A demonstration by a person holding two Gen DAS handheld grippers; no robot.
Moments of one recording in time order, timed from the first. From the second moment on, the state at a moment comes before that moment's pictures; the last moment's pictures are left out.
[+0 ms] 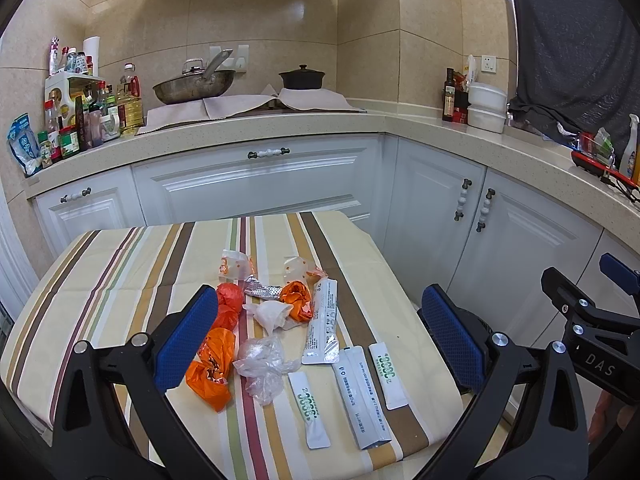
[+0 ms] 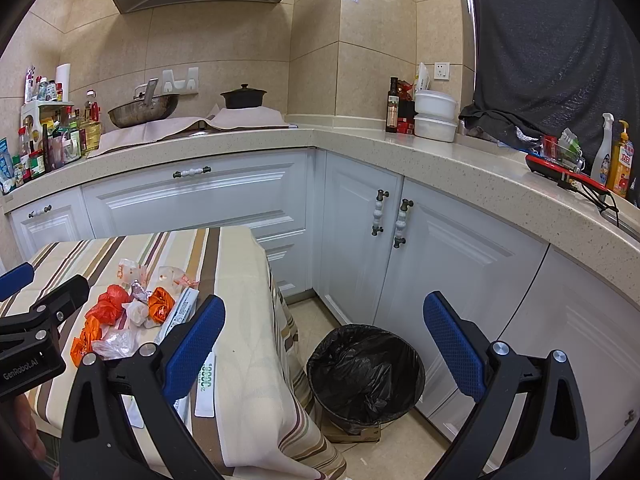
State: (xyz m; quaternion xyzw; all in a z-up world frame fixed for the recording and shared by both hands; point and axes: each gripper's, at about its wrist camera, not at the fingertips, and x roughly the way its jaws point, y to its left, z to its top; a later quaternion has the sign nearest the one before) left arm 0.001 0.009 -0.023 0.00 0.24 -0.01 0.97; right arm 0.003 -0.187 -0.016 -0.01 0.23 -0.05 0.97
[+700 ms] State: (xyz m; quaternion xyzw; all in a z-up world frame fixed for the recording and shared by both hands) left arm -0.001 0.014 -0.030 -0.01 0.25 0.00 0.97; right arm 0.007 -0.179 -0.034 0.00 0.24 -0.04 0.97
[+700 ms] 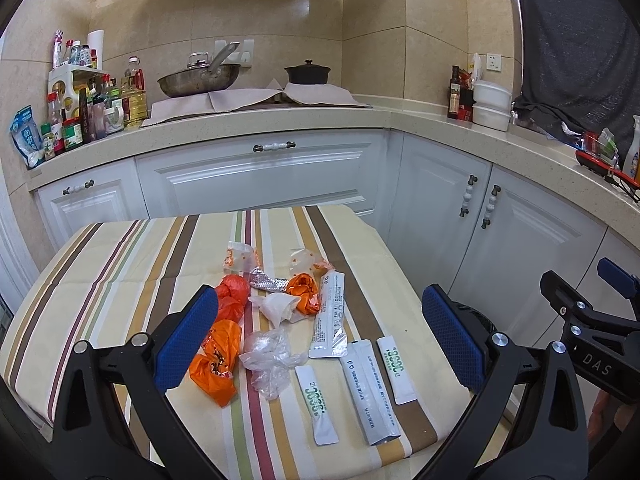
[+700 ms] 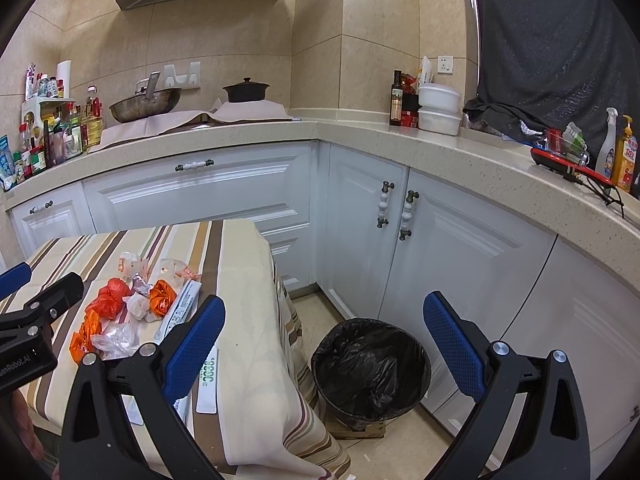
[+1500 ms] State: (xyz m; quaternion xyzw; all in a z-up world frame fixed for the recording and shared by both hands) left arm 0.008 0.085 -0.120 -0.03 0.37 0.04 0.93; right arm 0.037 -0.125 -0.151 -0.01 0.35 0.08 0.94
